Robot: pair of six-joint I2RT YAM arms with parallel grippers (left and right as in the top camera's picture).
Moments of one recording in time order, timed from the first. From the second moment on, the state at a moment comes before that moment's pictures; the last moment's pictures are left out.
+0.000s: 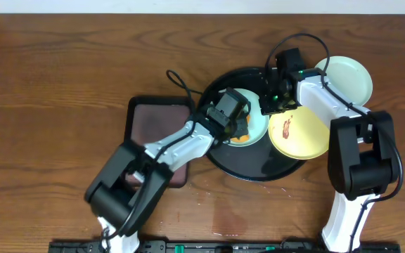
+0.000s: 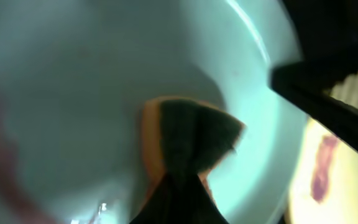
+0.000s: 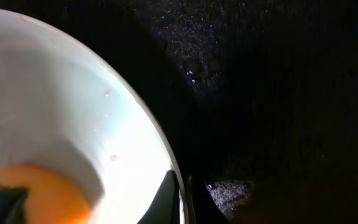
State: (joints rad) left arm -0.69 1.93 1.12 -0.17 0.06 -0.86; right arm 0.22 2.08 1.40 -0.66 -0.22 0.05
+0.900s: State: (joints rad) left arm -0.69 1.83 1.13 -0.26 -0.55 -0.70; right arm 0.22 2.08 1.40 -0.66 -0.21 0.05
